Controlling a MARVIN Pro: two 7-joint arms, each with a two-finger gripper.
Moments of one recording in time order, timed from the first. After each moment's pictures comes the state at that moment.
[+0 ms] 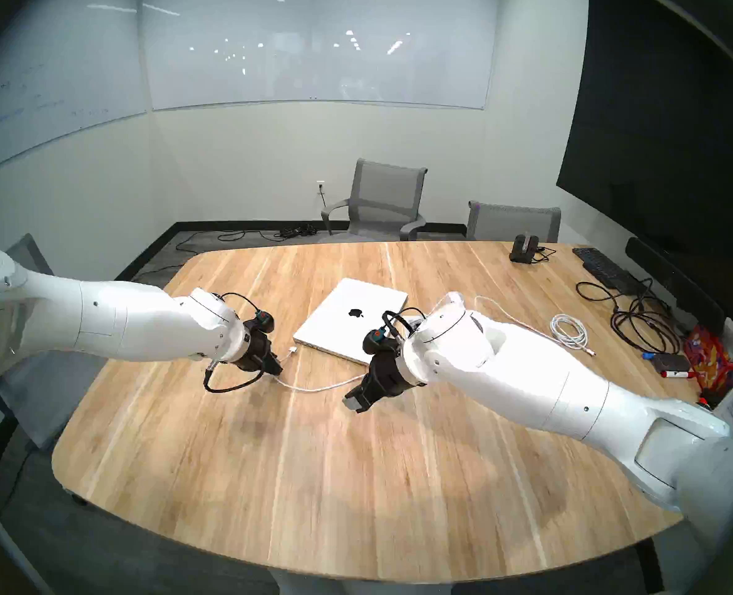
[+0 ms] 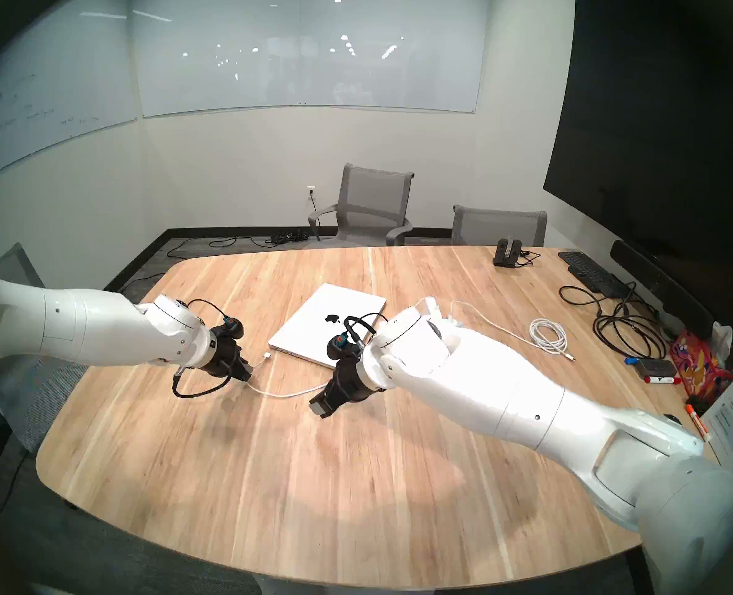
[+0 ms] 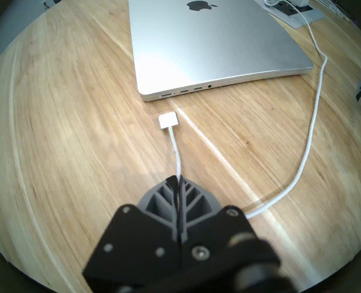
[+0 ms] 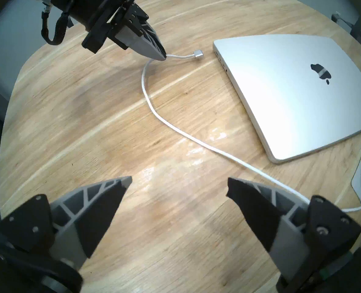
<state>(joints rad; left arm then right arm) -0.02 -0.77 0.71 -1.36 -1.64 0.34 -0.05 -0.77 -1.01 0.46 -1.56 0.84 0.88 0.23</state>
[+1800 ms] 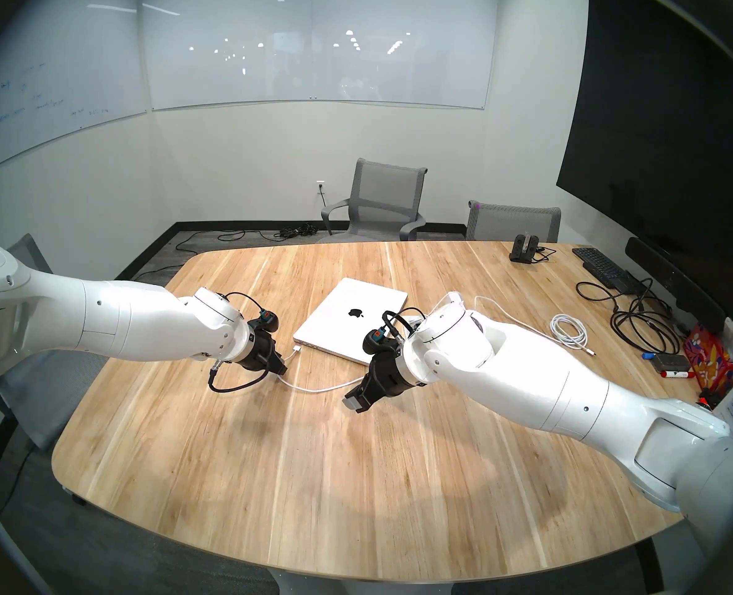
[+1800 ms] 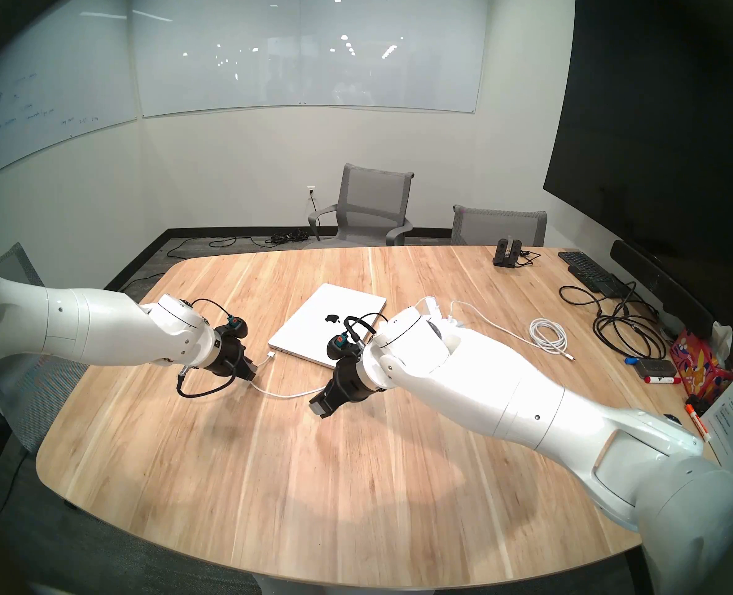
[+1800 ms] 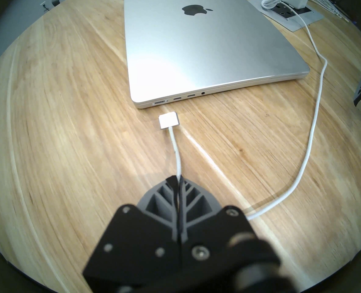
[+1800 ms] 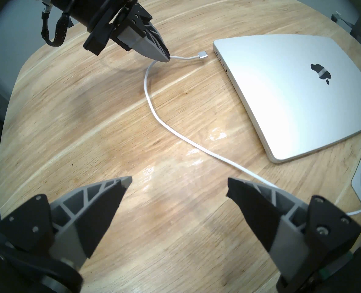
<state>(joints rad) -0.02 -0.78 0.70 -1.37 -1.65 0.33 -0.03 -0.77 -1.01 0.46 -1.56 0.84 0.88 0.23</state>
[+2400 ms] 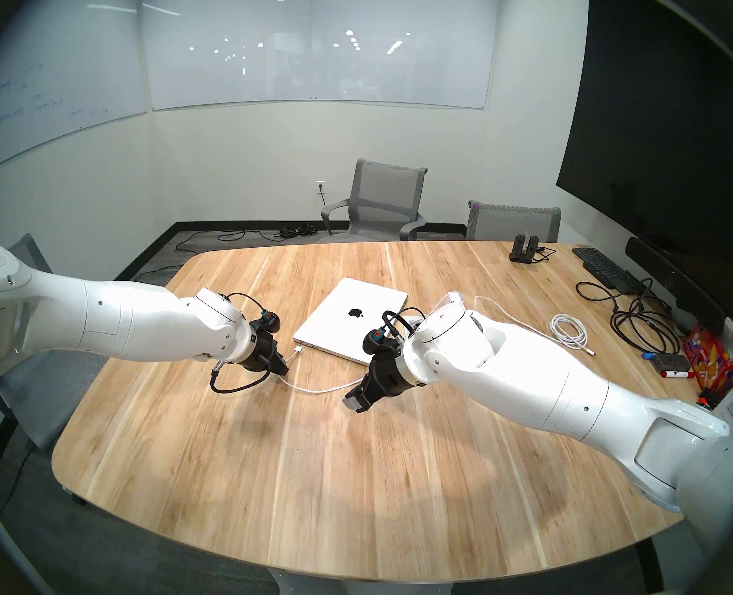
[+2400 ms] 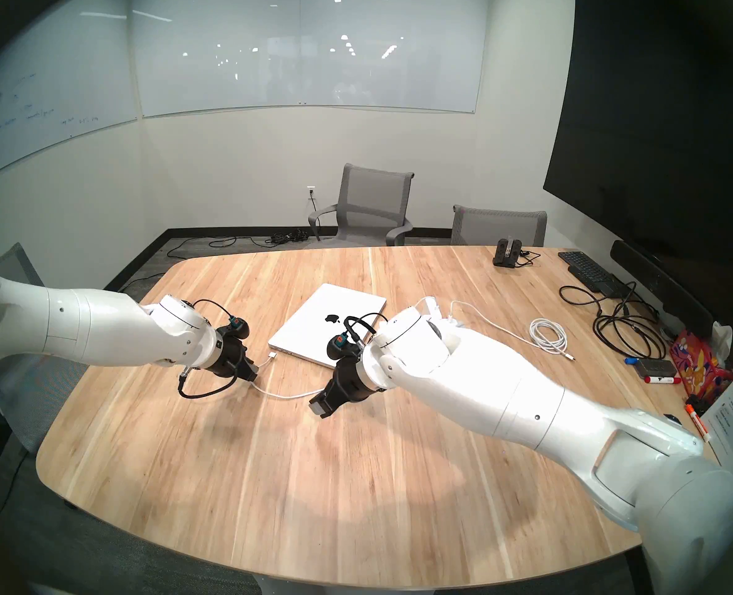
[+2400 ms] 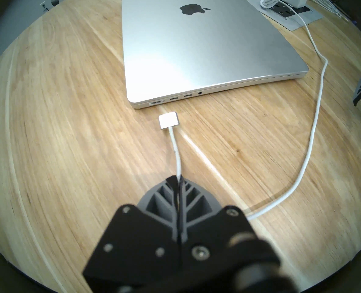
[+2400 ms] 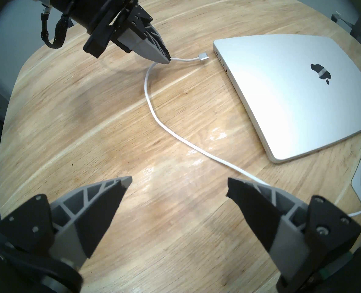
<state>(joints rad) -0.02 -0.78 0.70 -1.37 -1.65 0.33 -0.02 -0.77 -1.01 0.46 -1.56 0.84 0.88 0.23</state>
